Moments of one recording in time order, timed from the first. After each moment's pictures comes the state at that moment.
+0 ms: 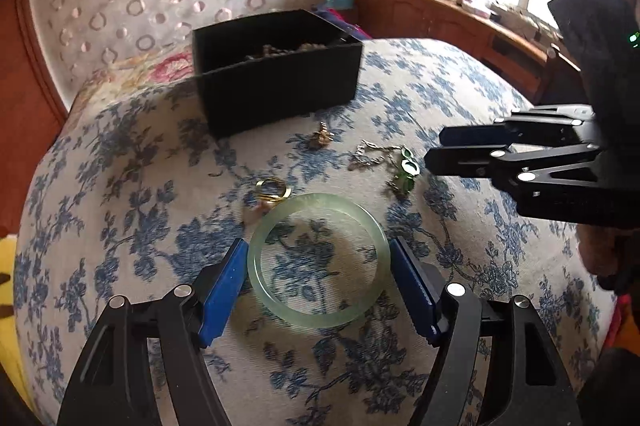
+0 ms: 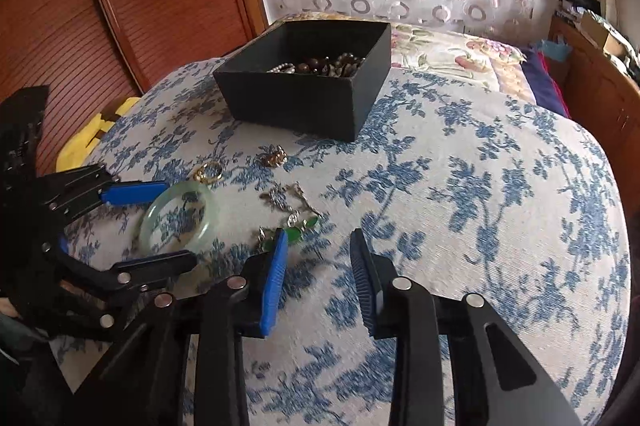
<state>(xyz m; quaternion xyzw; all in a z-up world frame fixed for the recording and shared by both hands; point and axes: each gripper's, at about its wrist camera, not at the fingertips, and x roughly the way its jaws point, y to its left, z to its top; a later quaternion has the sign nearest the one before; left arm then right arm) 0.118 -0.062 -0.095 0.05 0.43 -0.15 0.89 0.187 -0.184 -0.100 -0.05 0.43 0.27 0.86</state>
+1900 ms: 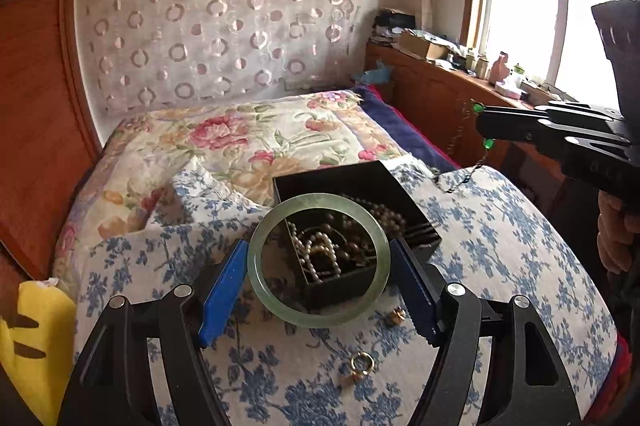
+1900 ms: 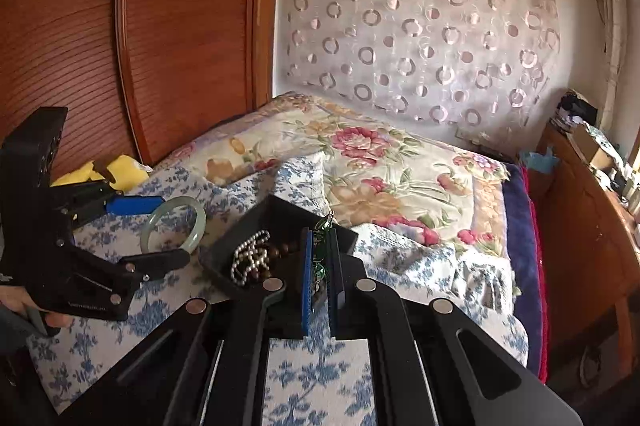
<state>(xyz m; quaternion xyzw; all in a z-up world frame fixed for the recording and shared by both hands) 0.191 -0.017 -0.008 0.01 0.33 -0.10 0.94 0.260 -0.168 0.039 -0.13 0.29 0.29 0.90</state>
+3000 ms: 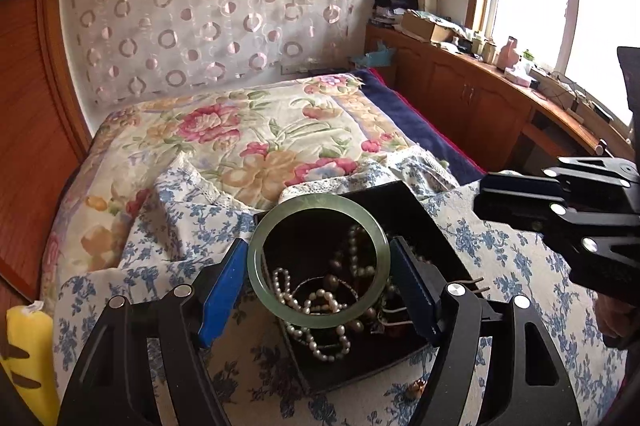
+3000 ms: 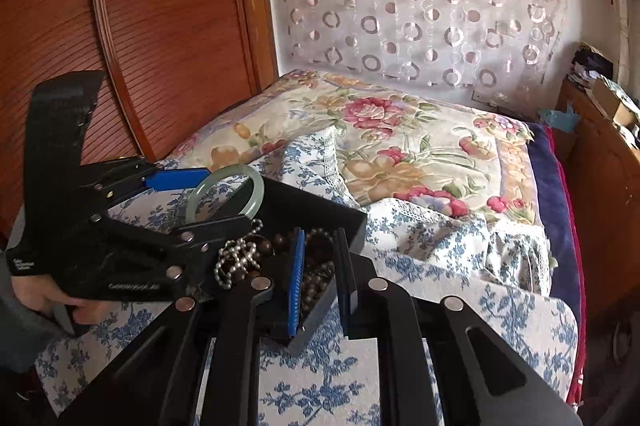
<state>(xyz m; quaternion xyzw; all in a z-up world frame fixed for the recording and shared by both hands) 0.276 -0.036 -0.029 0.02 0.36 -0.11 0.93 0.306 -0.164 -0.013 -0.08 0.35 0.30 0.89</state>
